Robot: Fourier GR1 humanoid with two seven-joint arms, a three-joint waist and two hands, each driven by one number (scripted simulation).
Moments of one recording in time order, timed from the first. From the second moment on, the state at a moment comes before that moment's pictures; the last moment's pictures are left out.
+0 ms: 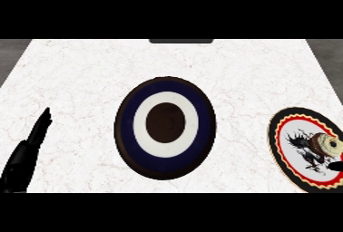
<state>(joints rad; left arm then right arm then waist) 0.11 0.43 -0.03 -1.51 -0.04 0.14 -0.13 -0.06 -0.67 -0.22 -1.11 -0.01 0.29 0.20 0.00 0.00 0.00</state>
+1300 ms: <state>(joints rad) 0.09 0.32 0.10 -1.50 -0.16 0.03 -0.13 -0.17 -0.55 -0.24 -0.89 0.21 0.21 -0.04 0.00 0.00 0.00</state>
